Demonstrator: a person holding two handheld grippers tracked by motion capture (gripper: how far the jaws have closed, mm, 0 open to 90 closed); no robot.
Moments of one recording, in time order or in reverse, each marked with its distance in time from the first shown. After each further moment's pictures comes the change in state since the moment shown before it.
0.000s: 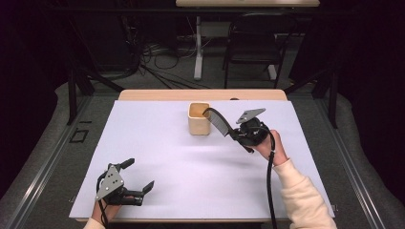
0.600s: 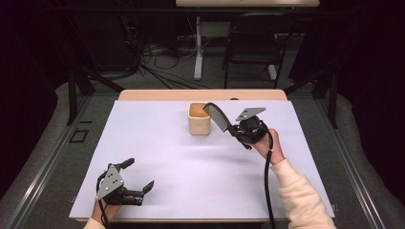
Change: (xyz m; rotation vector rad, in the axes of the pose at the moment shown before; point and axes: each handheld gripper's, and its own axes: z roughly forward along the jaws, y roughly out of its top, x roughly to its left) left arm 0.000 0.000 0.000 0.000 0.001 -0.002; right arm -0.004 0.003 0.006 -0.054 -0.041 0.022
